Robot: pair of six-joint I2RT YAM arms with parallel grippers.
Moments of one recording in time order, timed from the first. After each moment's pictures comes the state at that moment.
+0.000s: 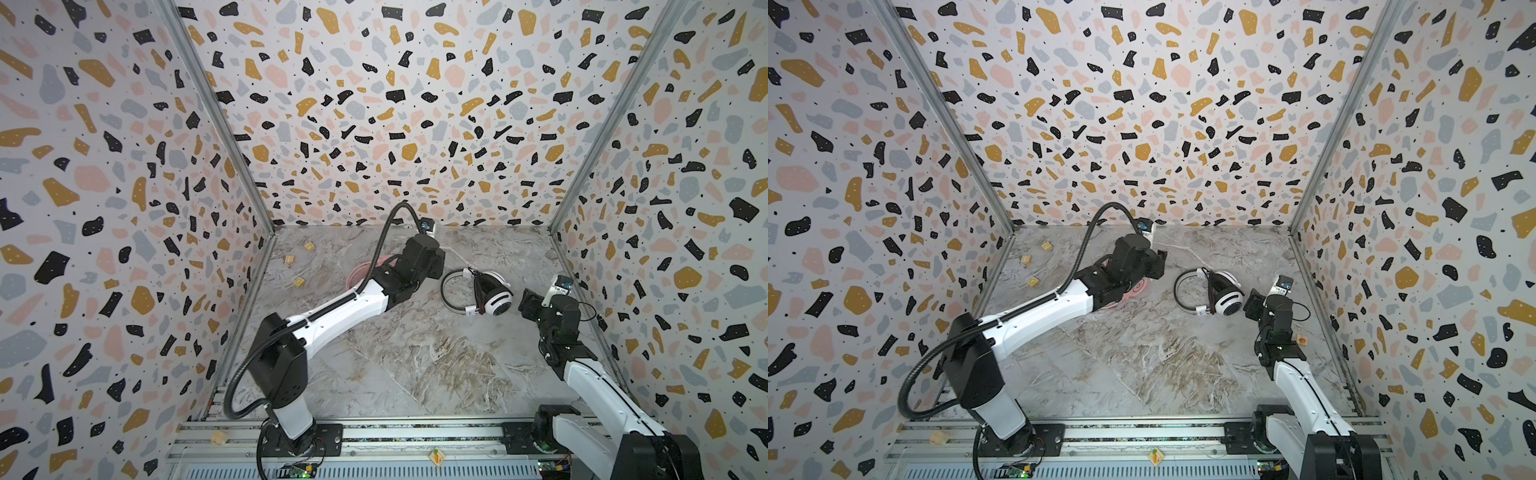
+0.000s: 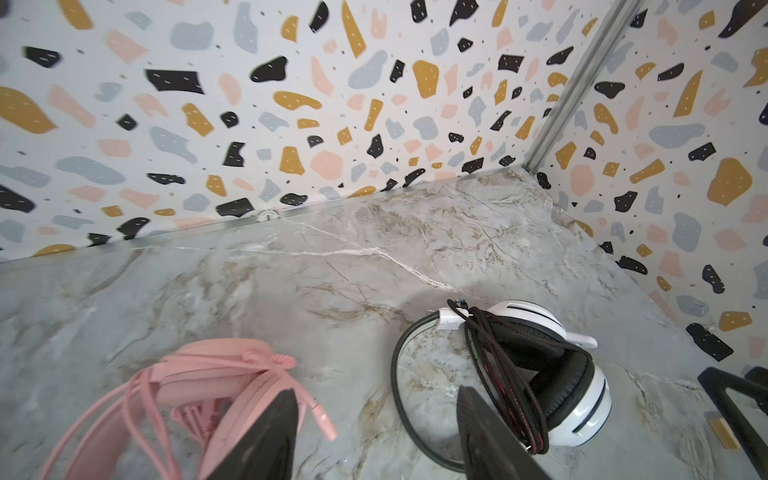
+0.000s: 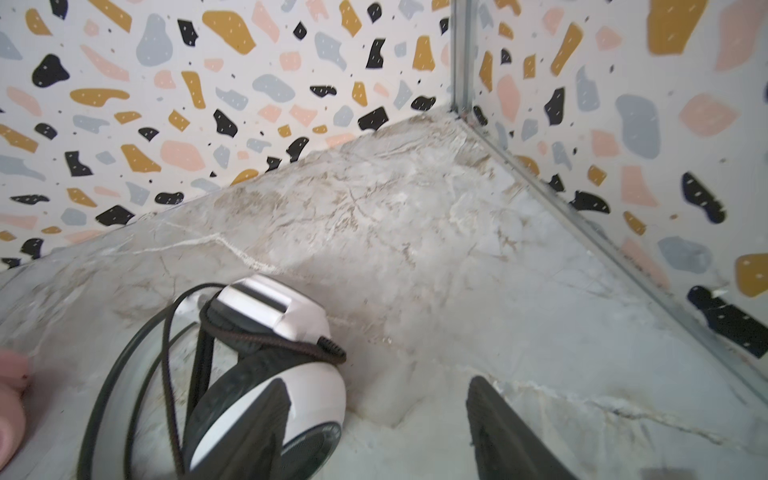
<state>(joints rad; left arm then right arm) -0.79 1.64 1.40 -0.20 -0.35 -0.28 0.02 0.96 0.39 0.23 0.19 0.27</state>
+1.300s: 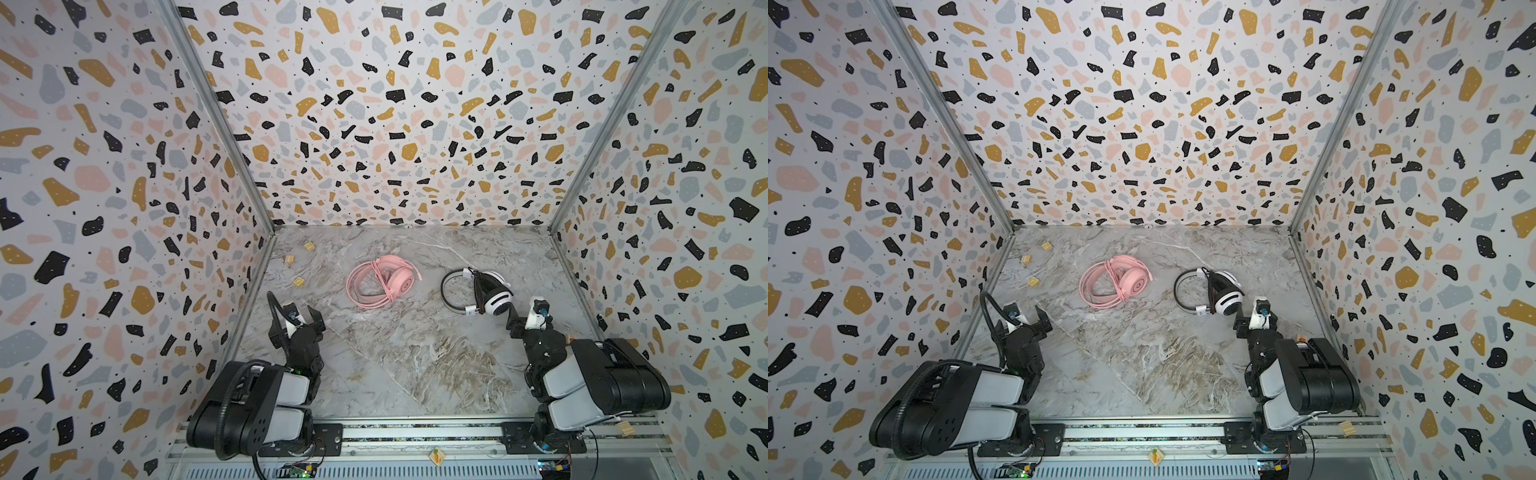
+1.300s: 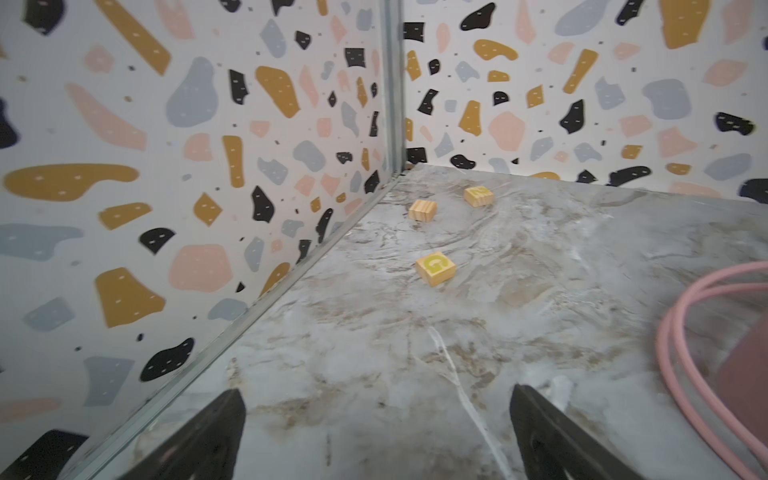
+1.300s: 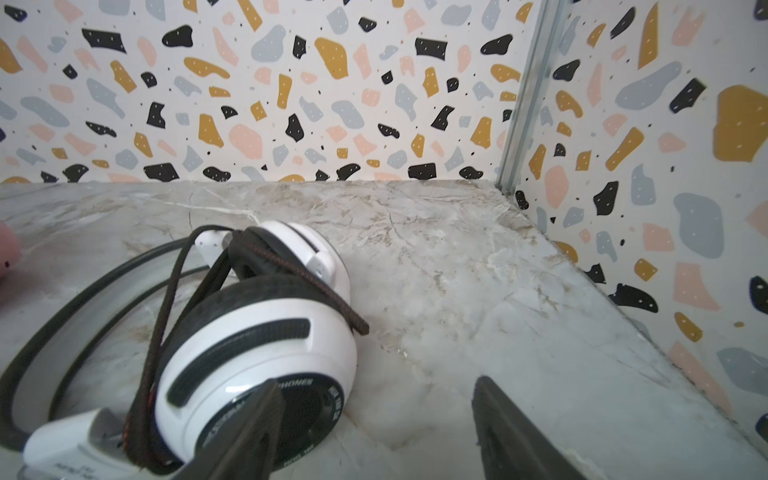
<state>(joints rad) -0.14 1.38 0.04 1.16 -0.59 -0.04 0.07 1.53 0.00 1.43 0.09 -0.03</state>
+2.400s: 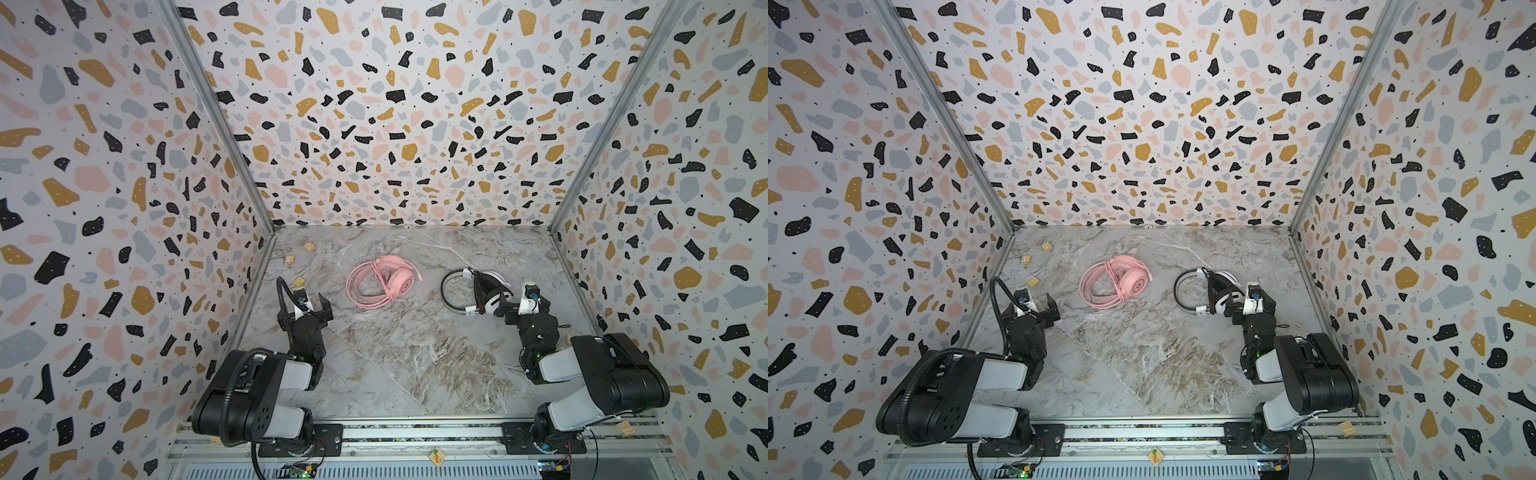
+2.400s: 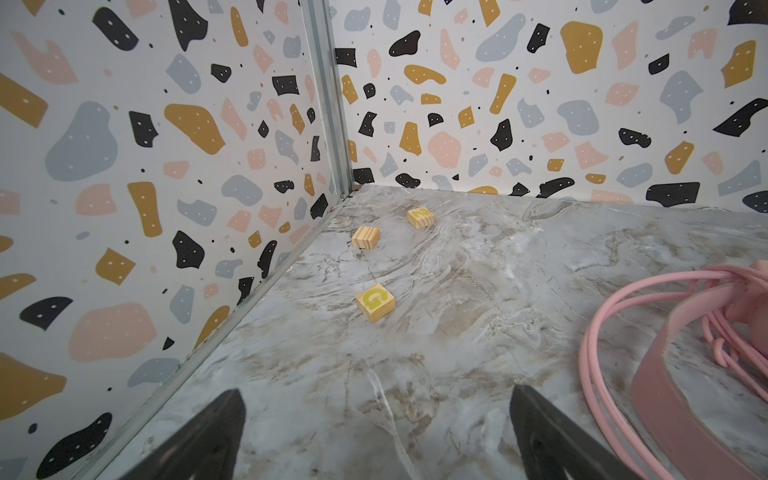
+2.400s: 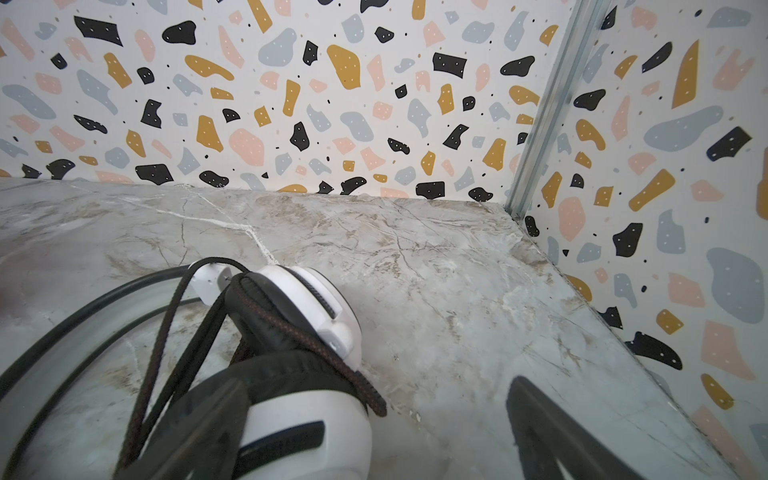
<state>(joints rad) -0.14 1.41 0.15 1.11 -0.50 0.00 0.11 1.53 0.17 1.26 0.13 -0.07</state>
